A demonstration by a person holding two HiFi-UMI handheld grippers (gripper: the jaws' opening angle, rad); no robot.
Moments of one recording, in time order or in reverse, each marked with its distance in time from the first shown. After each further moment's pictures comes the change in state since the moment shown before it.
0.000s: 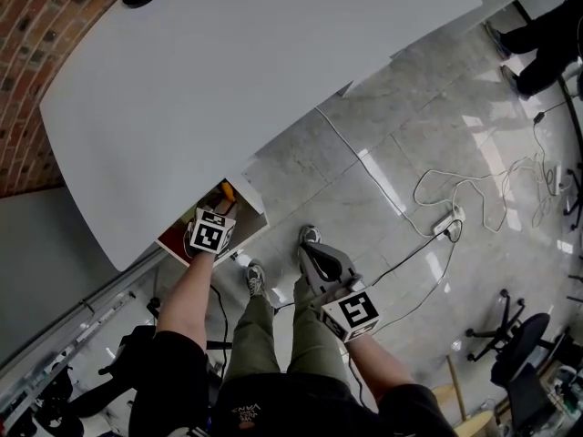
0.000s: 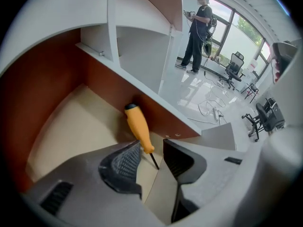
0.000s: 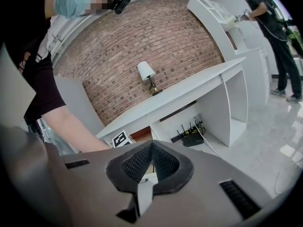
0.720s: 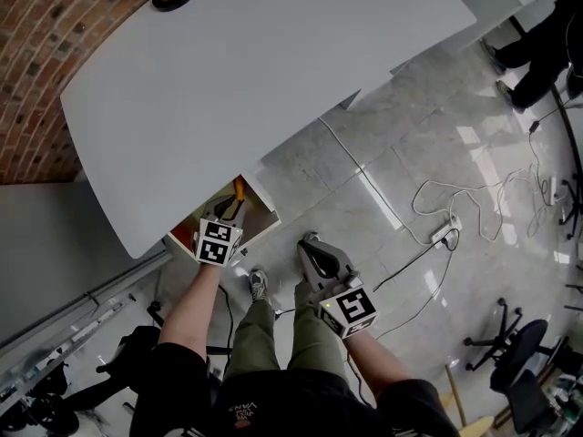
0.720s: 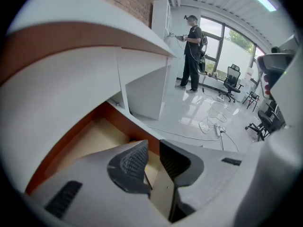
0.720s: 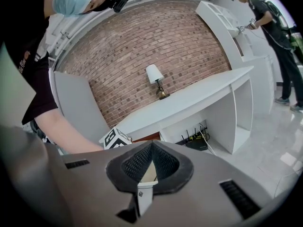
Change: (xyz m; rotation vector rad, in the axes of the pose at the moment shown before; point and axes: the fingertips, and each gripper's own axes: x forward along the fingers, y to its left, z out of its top) left arm -0.083 -0.012 0.032 -0.004 -0.265 0.047; right arm -0.003 0.053 0.015 -0.068 -0.036 0.022
